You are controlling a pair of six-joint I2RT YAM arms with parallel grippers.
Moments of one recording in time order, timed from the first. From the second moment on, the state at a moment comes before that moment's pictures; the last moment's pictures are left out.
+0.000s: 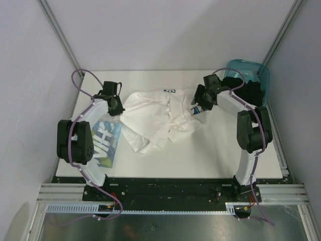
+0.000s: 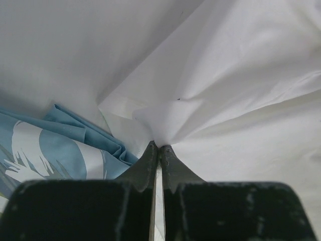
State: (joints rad) left arm -0.11 1.71 1.22 -0.51 -0.10 -0.41; right arm 0.26 1.93 1.47 -0.45 -0.03 0.58
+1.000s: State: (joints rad) left arm -0.11 1.72 1.22 -0.51 -0.08 -0.41; right arm 0.31 2.03 1.40 -0.19 0.02 0.87
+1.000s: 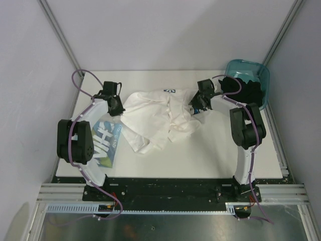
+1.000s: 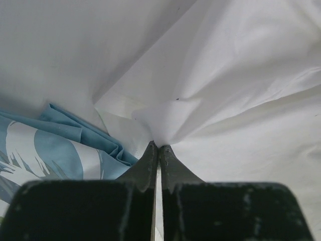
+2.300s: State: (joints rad) left arm -0.28 1.69 1.27 -0.52 -0.11 -0.40; right arm -0.02 1.80 1.31 -0.34 0.11 0.72
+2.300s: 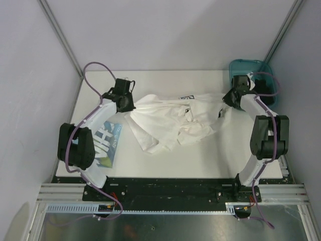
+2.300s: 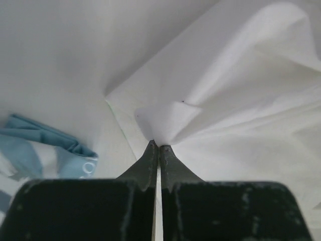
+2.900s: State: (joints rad) left arm -0.19 1.61 1.78 -0.50 -0.34 -0.40; right arm 0.02 1.55 1.51 -0.20 -0.02 0.75
